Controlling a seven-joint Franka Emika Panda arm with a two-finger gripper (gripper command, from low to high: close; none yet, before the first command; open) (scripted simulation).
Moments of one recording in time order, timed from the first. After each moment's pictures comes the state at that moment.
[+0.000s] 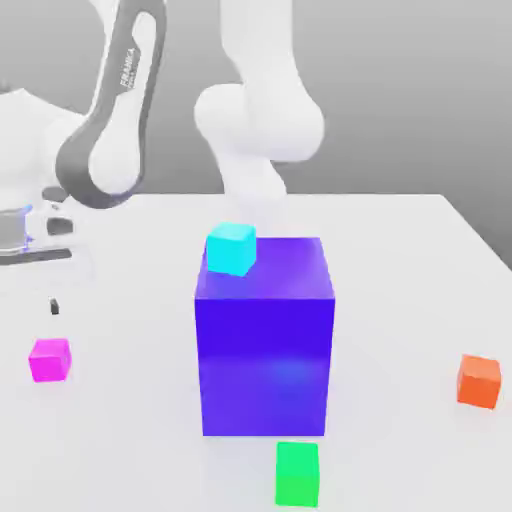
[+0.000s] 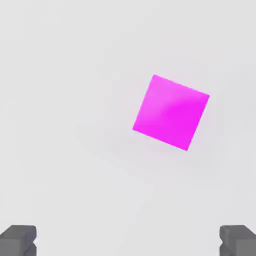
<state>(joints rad) -0.79 0.05 -0.07 -2.68 0.05 2.79 2.76</state>
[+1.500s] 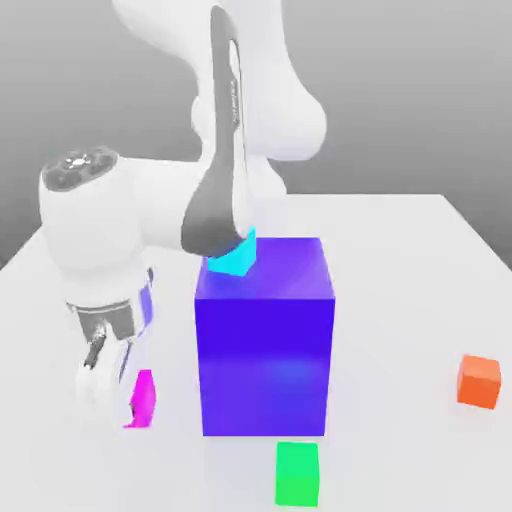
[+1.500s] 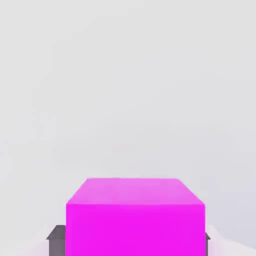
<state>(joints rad) -0.63 0.16 0.36 -2.52 -0.05 2.63 1.89</state>
